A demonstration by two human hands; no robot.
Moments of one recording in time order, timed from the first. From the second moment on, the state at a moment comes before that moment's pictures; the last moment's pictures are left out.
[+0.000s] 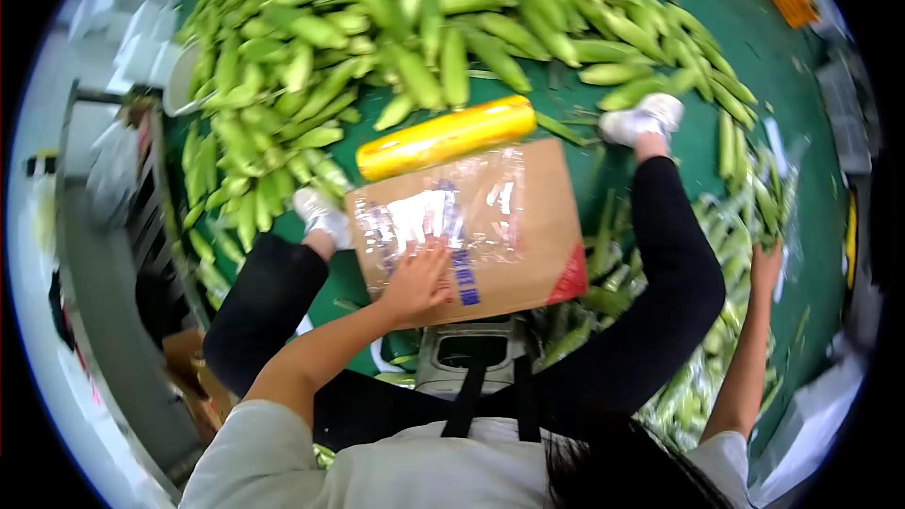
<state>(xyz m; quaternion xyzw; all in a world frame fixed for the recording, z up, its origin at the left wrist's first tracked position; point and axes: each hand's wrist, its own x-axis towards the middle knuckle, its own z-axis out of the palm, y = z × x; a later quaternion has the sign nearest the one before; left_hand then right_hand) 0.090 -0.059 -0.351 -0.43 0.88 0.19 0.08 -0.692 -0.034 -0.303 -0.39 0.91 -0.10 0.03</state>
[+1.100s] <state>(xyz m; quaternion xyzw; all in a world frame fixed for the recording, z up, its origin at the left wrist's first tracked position) 0.080 -0.072 -0.285 -0.47 0.80 0.37 0.05 -0.098 -0.140 -0.300 -0.89 0.41 -0.14 0.14</state>
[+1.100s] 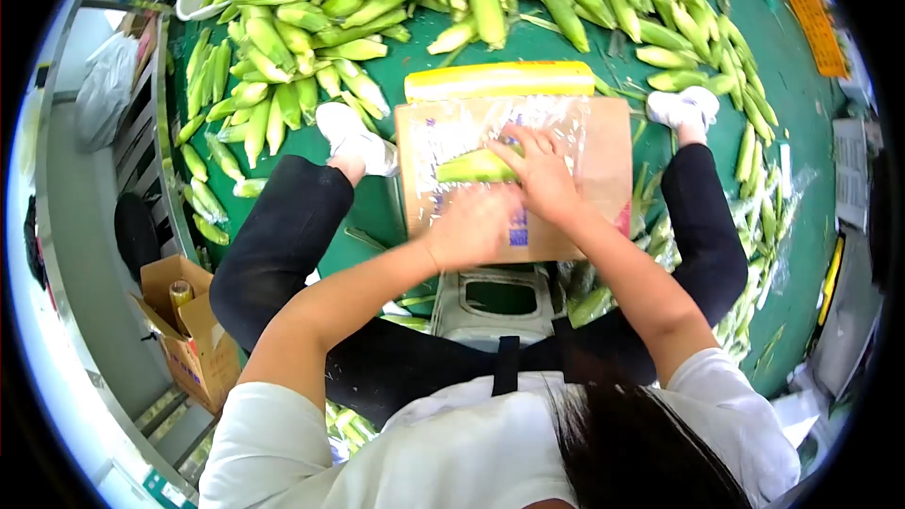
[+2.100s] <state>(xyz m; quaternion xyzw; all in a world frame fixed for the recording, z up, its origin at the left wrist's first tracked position) 0.171 -0.051 -0.339 -0.45 0.87 0.17 -0.13 -0.125 -0.150 -0.337 -0.89 0.37 -0.17 0.21</state>
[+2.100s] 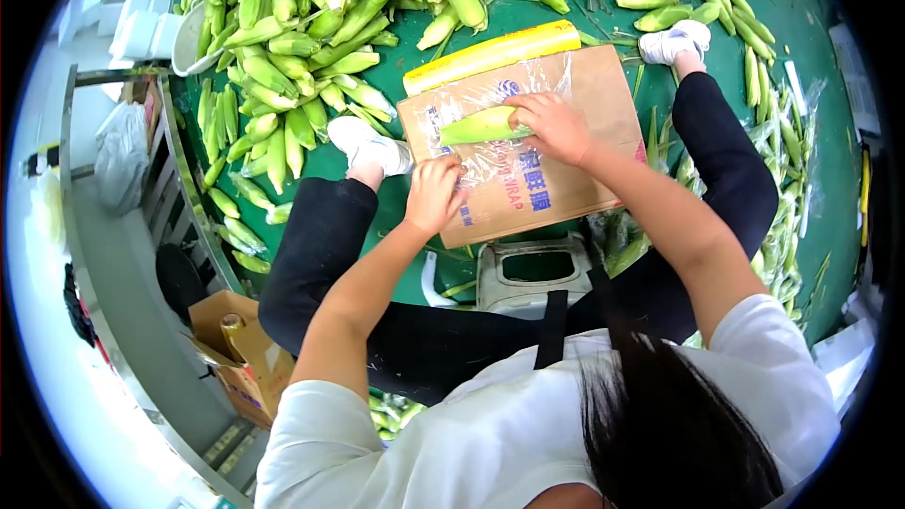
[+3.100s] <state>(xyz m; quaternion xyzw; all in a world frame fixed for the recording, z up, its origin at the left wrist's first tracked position) 0.102 -0.337 -0.258 -0.59 0.75 0.27 -0.10 -0.067 -0.195 -0.327 -0.88 0.47 -0.09 0.01</state>
